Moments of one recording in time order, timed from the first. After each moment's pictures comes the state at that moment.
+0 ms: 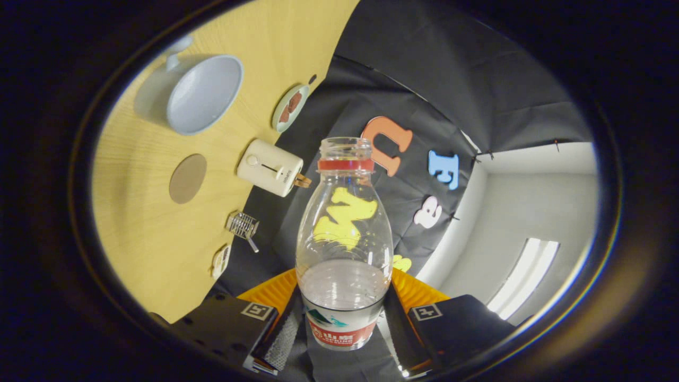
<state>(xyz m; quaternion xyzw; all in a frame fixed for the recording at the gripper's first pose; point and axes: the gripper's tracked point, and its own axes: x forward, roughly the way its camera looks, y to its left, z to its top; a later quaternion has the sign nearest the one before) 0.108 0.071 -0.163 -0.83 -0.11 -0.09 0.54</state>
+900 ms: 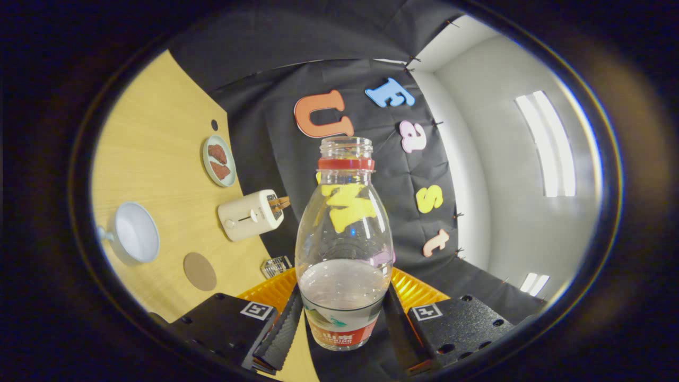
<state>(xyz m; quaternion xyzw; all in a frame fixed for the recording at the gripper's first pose) 0.105 0.072 -0.137 -0.55 -0.06 -0.05 0.83</state>
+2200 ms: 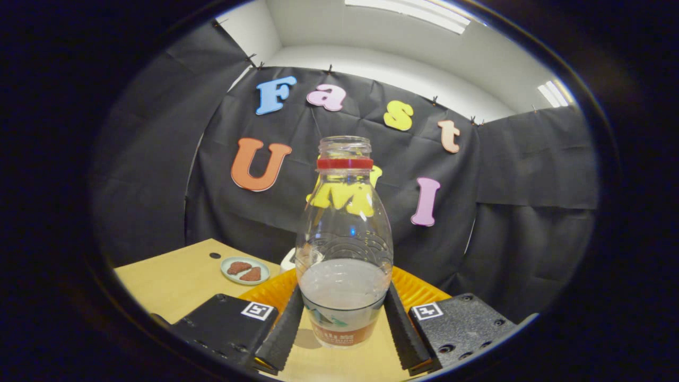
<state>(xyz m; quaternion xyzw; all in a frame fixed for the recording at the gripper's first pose) 0.133 0.058 -0.063 -0.11 0.01 0.03 0.99</state>
